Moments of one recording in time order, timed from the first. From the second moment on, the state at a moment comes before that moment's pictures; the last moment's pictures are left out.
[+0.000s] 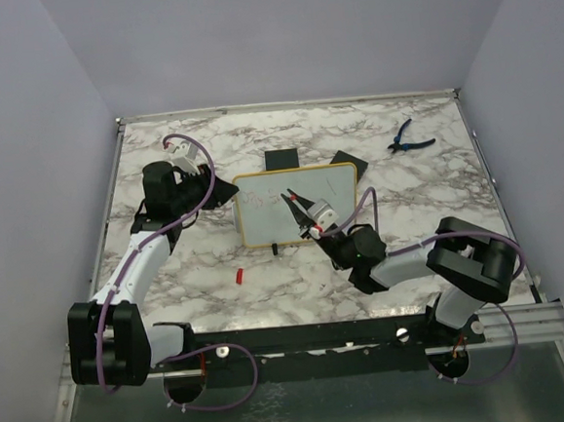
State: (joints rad) left arm -0.11 1.22 0.76 0.09 0.62 -0.43; right arm 1.04 1.63 0.52 1.52 0.28 -0.46
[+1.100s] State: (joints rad) left arm -0.11 1.22 0.76 0.09 0.62 -0.43; right arm 1.03 1.71 0.57 1.52 0.29 -0.47
